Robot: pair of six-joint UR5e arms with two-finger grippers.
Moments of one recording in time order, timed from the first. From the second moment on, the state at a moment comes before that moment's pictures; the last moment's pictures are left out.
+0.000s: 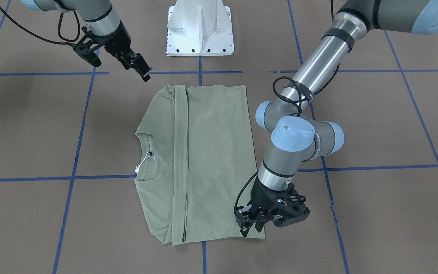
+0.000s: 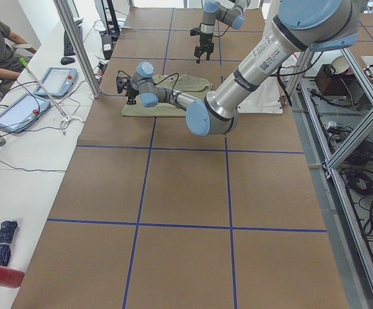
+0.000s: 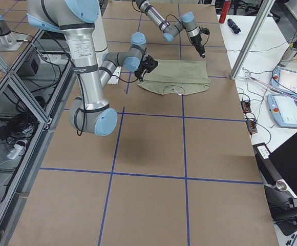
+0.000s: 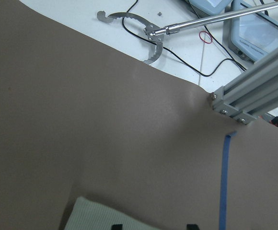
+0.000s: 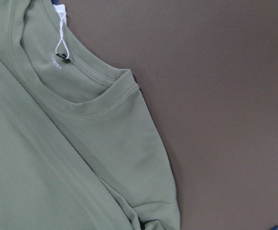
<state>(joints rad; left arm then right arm) -0.80 -2.40 -1.05 -2.46 -1.80 -1.47 0.44 -1.26 2.07 -1.41 1.82 2.02</state>
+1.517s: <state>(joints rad) -0.78 -2.19 -1.24 -2.48 -1.86 -1.47 0.23 -0.99 1.86 -1.68 1.52 0.96</state>
